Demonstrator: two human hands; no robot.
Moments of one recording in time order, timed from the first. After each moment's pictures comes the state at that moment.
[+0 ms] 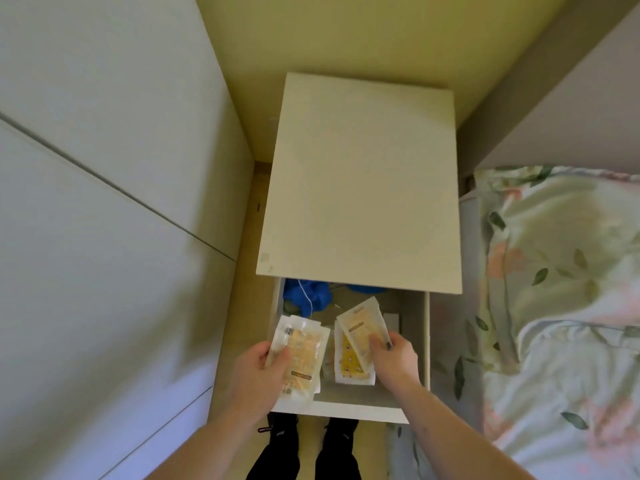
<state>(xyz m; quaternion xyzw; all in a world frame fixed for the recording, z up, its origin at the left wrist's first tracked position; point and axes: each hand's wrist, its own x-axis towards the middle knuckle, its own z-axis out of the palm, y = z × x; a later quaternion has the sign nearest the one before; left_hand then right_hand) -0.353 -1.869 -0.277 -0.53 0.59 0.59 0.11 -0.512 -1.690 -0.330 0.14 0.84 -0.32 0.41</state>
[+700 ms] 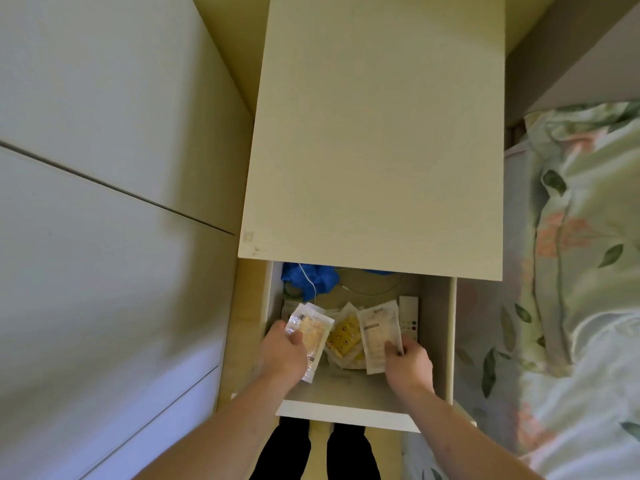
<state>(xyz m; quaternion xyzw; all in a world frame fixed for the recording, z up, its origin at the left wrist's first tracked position) -0.398 -1.845 -0.398 -0.58 0.66 0.41 0.24 -0.507 -1.661 -0.405 0.19 0.82 -0.28 0.45</state>
